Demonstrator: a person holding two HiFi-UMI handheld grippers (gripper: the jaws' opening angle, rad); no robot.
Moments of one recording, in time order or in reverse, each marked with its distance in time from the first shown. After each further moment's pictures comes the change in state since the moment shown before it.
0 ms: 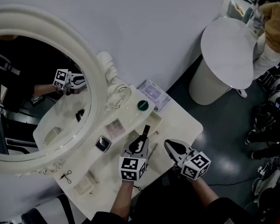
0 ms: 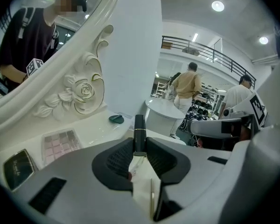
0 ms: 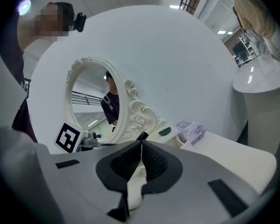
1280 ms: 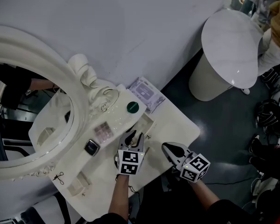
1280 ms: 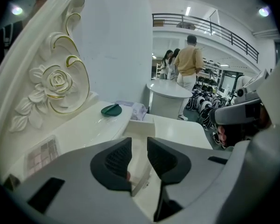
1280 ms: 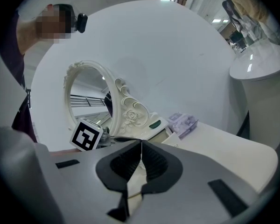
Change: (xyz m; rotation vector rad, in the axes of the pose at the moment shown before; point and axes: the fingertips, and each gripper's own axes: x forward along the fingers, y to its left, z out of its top) left arm 0.076 0.008 -0.019 0.169 0.185 0.091; right arm -0.009 -0.055 -0.016 0.075 0.056 0.054
